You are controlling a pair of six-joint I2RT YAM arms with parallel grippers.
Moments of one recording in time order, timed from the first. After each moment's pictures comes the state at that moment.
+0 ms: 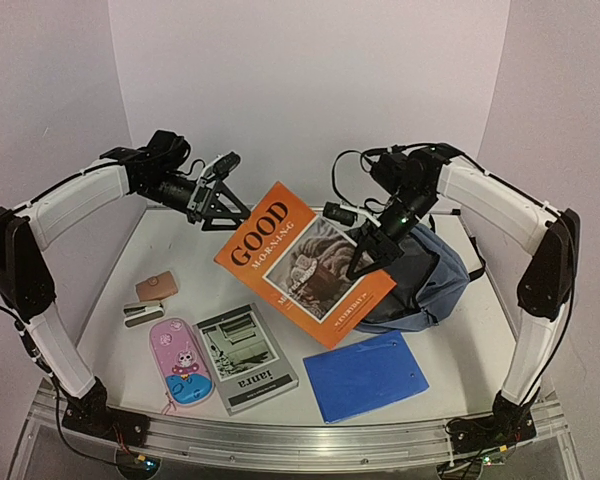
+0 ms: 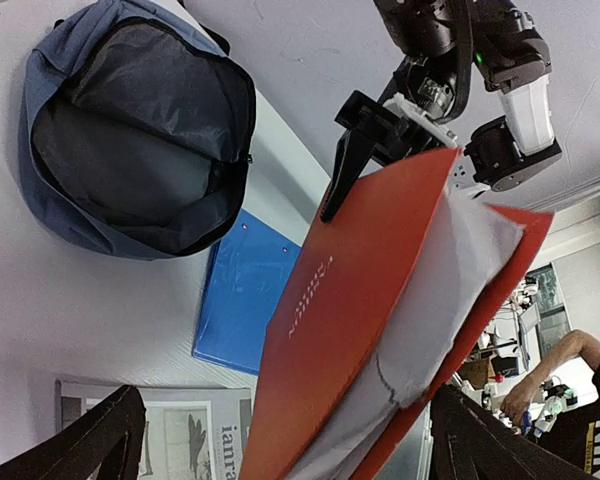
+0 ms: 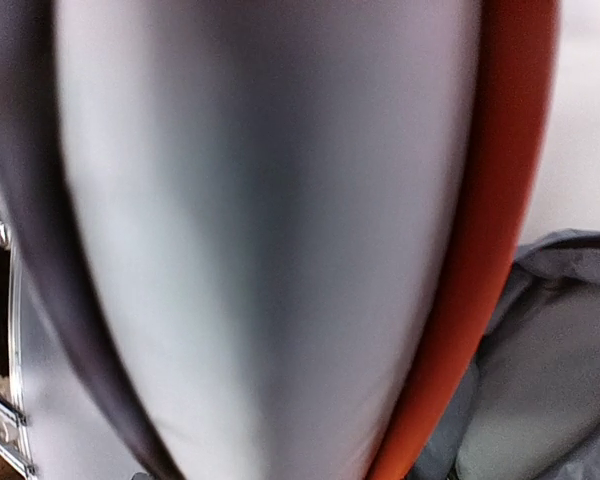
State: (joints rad) left arm -0.42 1.69 1.63 -0.84 1.10 -0.05; right arm 0.60 1.90 1.92 -1.40 -0.73 -0.73
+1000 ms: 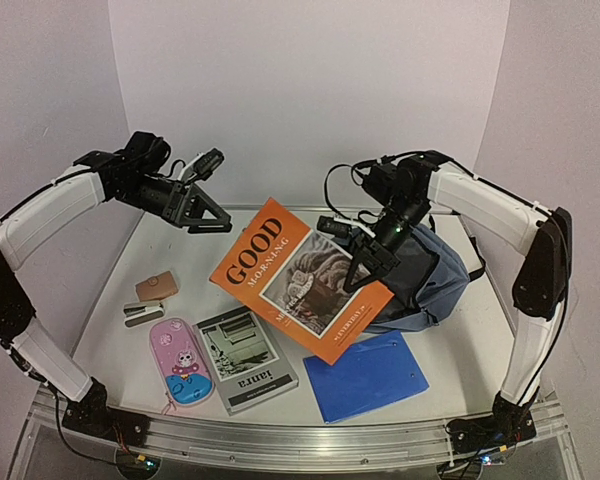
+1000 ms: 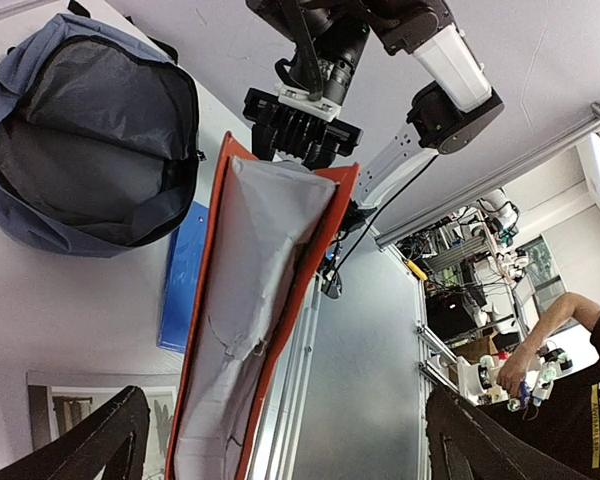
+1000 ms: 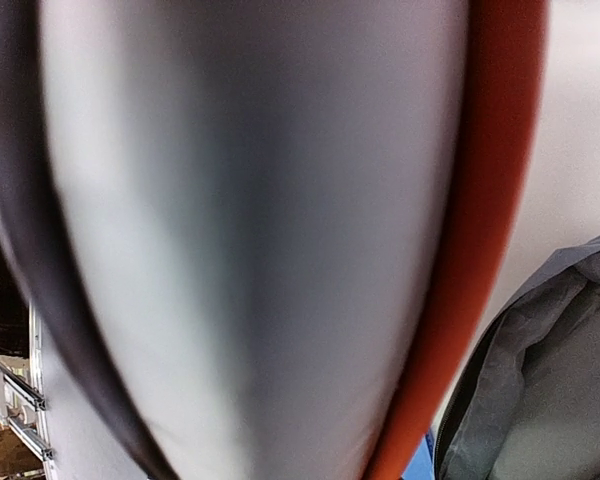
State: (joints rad) left arm -0.41 1.53 1.52 -0.88 1.19 0.05; right arm 0.63 1.93 1.89 -1.43 -0.76 -0.75
